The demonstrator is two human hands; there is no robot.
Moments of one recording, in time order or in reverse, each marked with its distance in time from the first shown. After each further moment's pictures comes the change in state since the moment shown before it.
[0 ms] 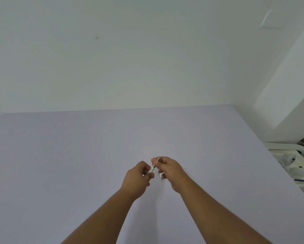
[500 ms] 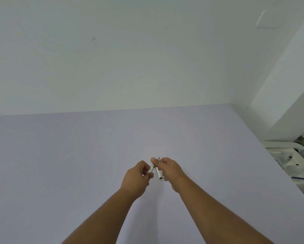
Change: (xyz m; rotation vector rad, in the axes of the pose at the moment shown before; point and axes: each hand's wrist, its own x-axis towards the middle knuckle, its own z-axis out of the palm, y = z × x) left_hand 0.001 0.004 0.003 0.061 0.001 0.029; right_hand -0.001 0.000 -0.006 -0.041 0.054 0.051
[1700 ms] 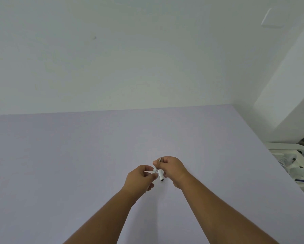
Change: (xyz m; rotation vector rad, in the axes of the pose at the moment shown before) left_hand 0.007 0.003 0.002 -0.249 -0.058 -0.165; right_hand 0.015 -0.009 -0.004 -0.082 -0.024 -0.019
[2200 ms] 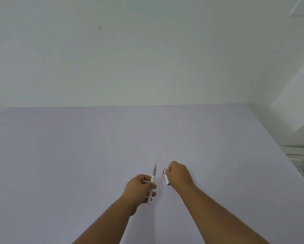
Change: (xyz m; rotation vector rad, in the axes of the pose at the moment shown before) left_hand 0.021 -0.025 -0.010 -0.181 -0.032 -0.231; right_hand 0.042 0.028 0.010 -0.790 0.203 0.042
